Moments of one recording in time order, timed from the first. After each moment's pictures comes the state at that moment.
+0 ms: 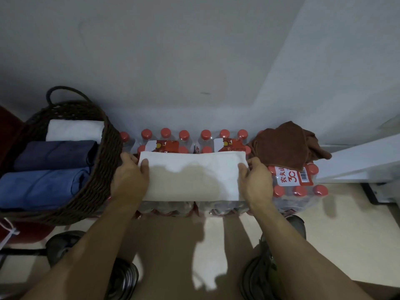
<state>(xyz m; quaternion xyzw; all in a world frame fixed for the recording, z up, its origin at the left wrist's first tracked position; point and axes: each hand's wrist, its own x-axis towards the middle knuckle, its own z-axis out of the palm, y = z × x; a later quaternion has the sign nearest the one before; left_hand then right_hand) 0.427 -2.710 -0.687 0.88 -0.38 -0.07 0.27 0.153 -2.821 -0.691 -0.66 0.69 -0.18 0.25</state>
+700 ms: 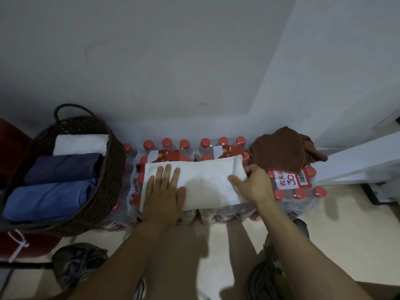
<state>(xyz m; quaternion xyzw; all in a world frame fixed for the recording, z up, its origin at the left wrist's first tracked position) 0.375 -2.701 -0.706 0.78 -0.62 -0.05 0.05 0.154 -2.821 -0.670 -0.64 0.67 -0.15 0.36</state>
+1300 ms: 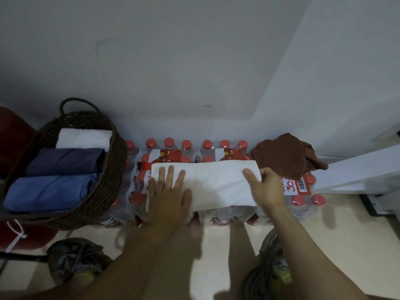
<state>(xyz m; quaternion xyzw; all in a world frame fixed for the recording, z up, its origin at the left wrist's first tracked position) 0.353 -2.700 -0.703 0.81 -0.58 -0.05 0.09 0.127 -2.827 -0.676 -0.59 0.64 -0.28 0.40</state>
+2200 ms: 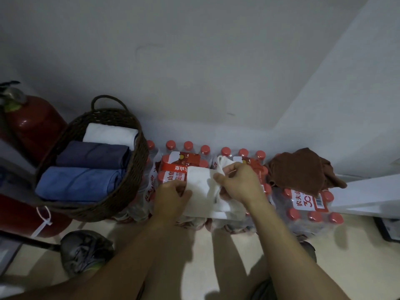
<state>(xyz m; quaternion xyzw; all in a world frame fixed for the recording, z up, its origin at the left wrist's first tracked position) 0.387 -2.694 -0.675 0.81 -0.41 -0.23 0.36 0.239 -2.799 -0.607 -0.65 0.59 -0.15 0.45</state>
